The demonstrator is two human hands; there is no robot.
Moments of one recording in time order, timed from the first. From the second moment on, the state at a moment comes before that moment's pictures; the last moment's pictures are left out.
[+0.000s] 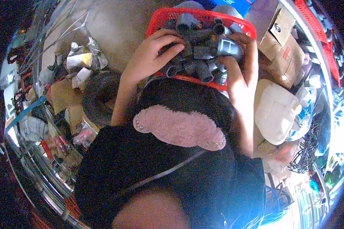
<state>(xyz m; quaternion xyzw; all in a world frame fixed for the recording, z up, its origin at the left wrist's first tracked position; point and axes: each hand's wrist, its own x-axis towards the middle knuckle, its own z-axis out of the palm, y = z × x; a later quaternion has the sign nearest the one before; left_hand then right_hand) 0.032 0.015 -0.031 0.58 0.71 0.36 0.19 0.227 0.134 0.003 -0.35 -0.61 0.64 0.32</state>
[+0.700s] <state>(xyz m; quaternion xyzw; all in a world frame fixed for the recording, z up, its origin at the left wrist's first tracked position) 0.005 -0.027 -0.011 0.64 0.71 0.19 0.21 0.214 0.147 -0.008 -0.20 -0.93 0.20 0.21</state>
